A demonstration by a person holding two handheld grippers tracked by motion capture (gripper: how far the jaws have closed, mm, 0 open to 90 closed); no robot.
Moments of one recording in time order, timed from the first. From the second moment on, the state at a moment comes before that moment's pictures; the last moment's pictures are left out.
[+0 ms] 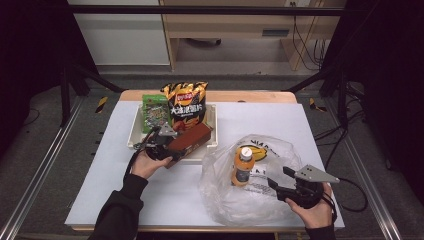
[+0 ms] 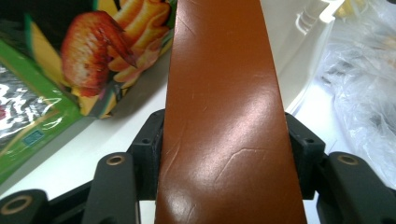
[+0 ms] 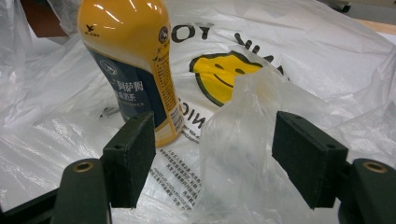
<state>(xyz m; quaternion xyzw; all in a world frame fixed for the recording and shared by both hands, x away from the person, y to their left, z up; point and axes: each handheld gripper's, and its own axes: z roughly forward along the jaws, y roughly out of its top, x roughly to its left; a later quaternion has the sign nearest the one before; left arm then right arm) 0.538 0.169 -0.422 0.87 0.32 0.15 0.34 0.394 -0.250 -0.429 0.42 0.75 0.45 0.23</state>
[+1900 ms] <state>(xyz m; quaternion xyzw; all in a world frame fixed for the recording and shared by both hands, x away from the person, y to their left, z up) 0.494 0.195 -0.441 0.81 0.42 0.17 0.37 0.394 -0.247 -0.433 0.42 0.76 0.45 0.23</state>
